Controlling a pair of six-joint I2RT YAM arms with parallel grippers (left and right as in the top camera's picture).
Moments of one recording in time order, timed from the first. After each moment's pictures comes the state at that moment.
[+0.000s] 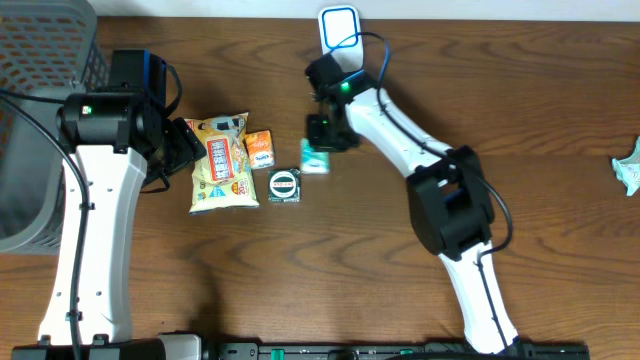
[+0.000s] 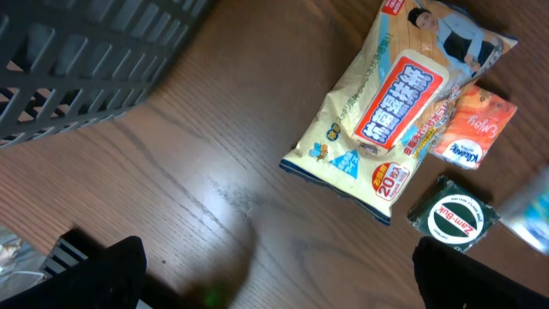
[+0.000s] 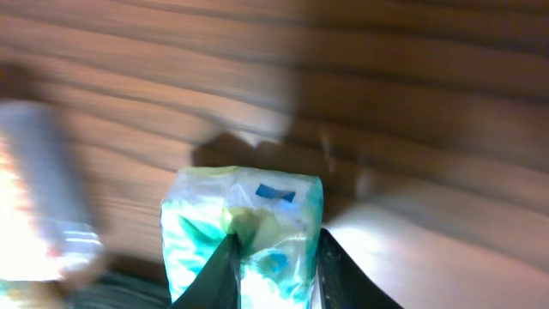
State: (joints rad) left arm -0.01 1.50 1.59 -1.45 -0.21 -0.62; right arm 0.53 2.40 2.02 -1.02 -0.15 0.49
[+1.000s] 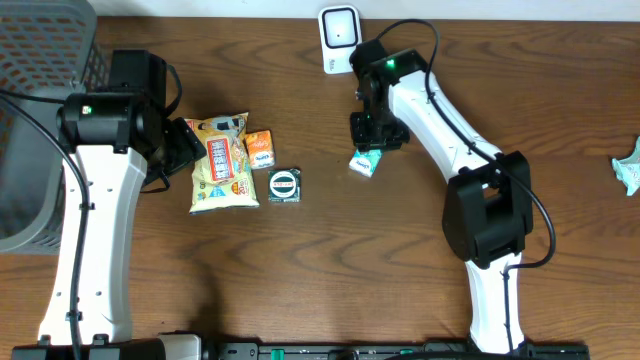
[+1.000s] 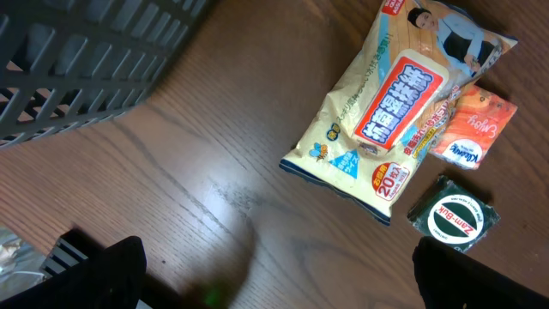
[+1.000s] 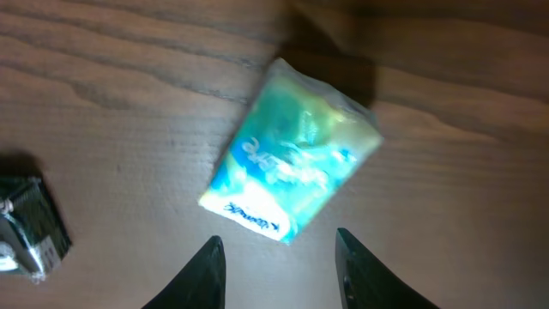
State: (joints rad) left arm -0.01 1.50 1.59 -1.45 -0.21 -0.62; right arm 0.43 2.25 1.95 -1.25 -0.08 0.34
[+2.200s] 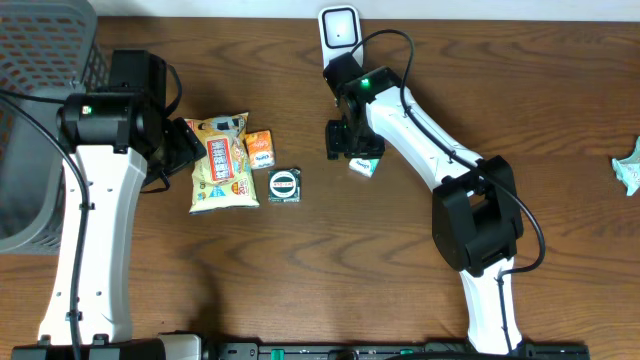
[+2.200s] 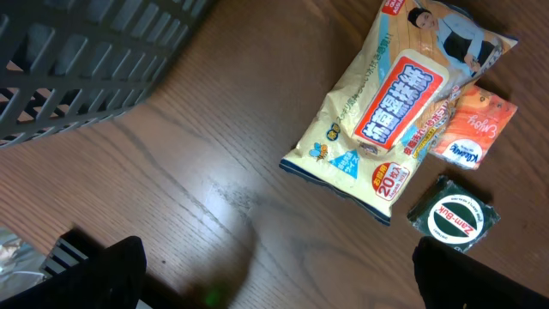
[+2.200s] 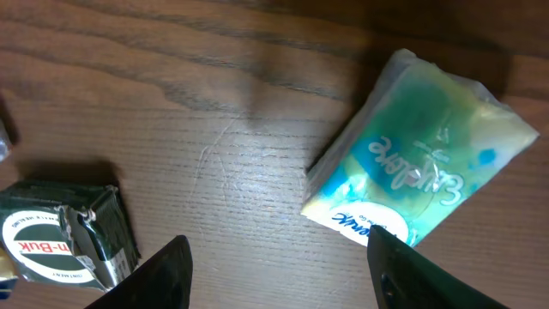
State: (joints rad) left arm -0.01 1.50 1.59 -1.45 -0.21 -0.62; right arm 0.51 2.23 1.89 -1.13 -0.11 0.49
